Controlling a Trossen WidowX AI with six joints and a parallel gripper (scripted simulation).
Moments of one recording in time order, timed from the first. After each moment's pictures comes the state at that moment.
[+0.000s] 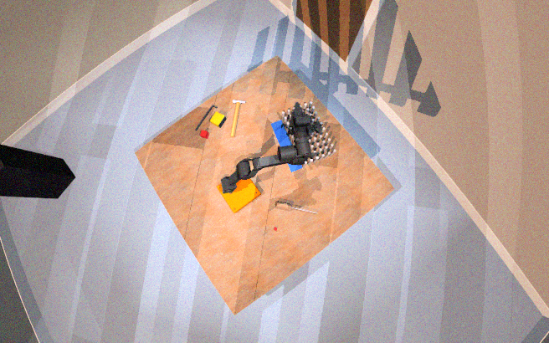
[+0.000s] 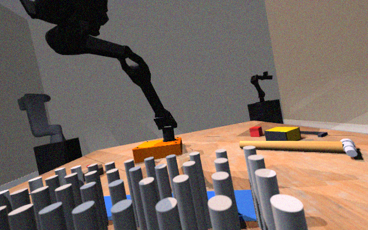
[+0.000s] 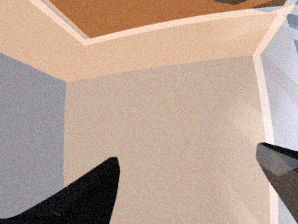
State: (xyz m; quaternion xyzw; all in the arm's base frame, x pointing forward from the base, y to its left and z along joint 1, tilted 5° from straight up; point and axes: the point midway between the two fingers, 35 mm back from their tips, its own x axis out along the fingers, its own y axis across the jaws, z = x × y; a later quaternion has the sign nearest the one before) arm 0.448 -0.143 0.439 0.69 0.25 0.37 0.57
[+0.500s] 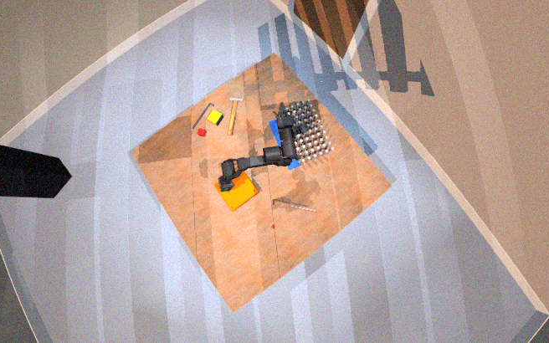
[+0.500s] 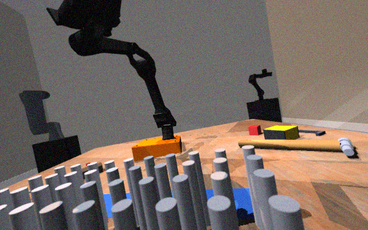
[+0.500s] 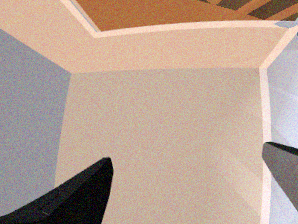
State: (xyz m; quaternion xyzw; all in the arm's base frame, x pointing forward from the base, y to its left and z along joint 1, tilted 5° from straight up) arm 0.410 -0.121 0.450 0.67 0.21 0.38 0.60
